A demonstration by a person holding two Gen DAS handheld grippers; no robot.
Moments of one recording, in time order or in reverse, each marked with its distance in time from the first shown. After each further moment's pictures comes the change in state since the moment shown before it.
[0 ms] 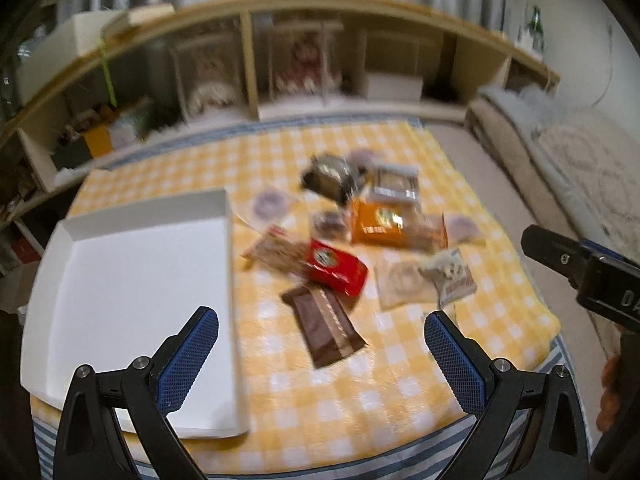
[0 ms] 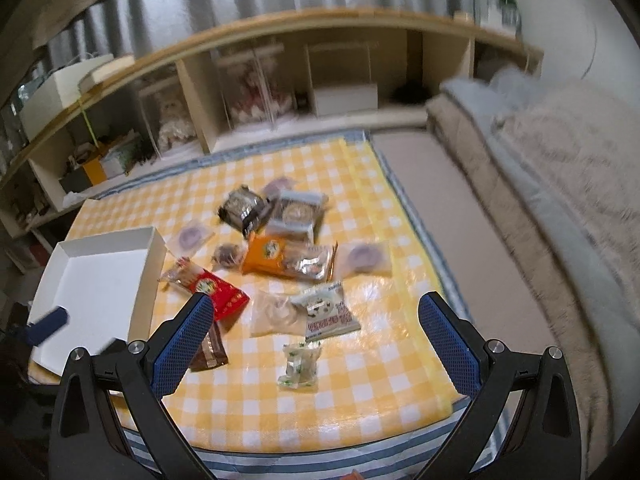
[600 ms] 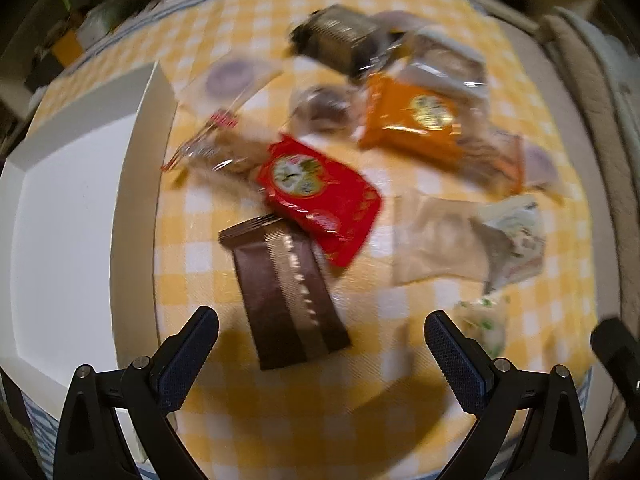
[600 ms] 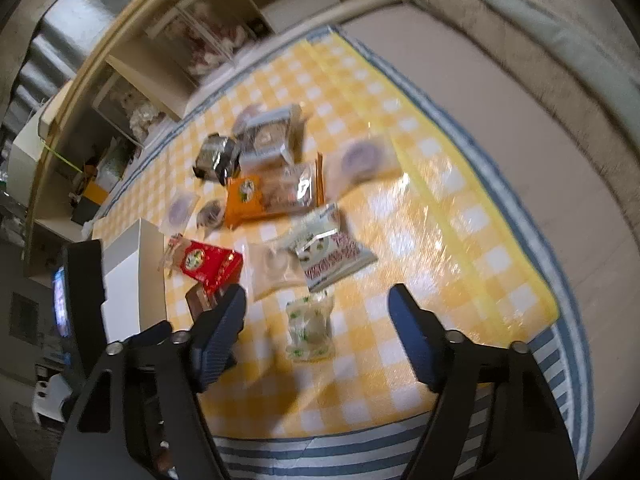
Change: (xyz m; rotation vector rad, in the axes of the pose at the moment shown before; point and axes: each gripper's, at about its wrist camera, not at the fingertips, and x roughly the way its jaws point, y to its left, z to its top) left arm 0.165 -0.039 0.049 -0.129 0.405 0.095; right arm 0.067 -0.054 -0.023 0.310 0.287 0.190
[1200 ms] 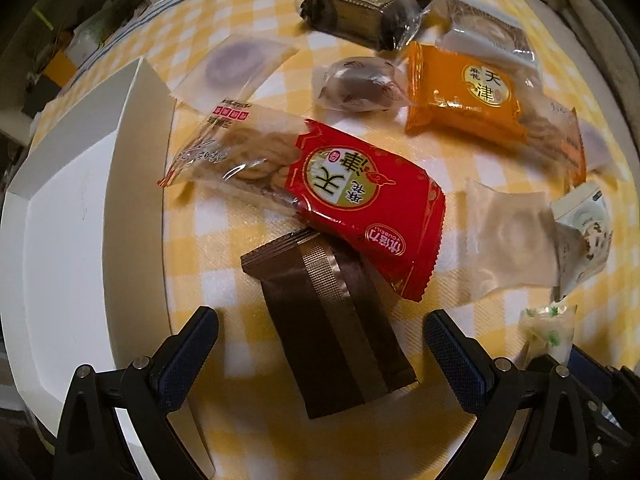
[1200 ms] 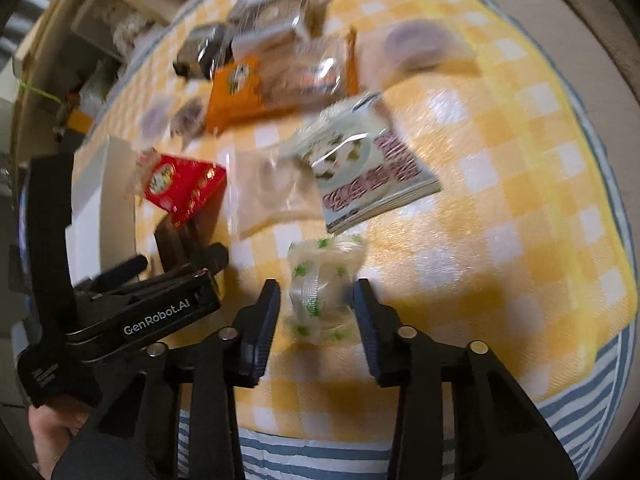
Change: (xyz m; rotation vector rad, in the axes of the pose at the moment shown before) left arm 0.068 0.009 0.024 0.093 0.053 0.112; right arm 0.081 0.019 -0.016 -0.117 0.273 -0.041
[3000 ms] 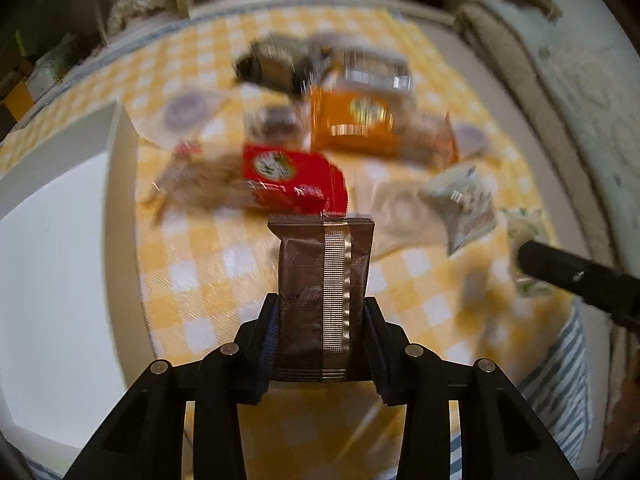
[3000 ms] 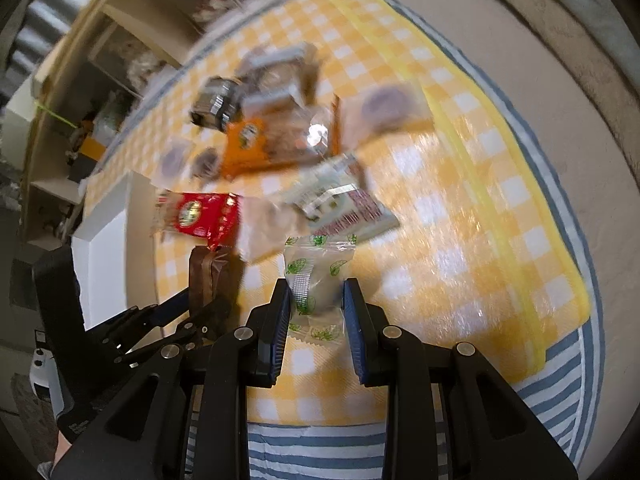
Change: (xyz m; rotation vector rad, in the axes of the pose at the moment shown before) left arm -0.055 0.043 -0.071 0.105 -0.137 -0.231; right arm -0.060 -0.007 -0.003 0.010 -0.175 0.046
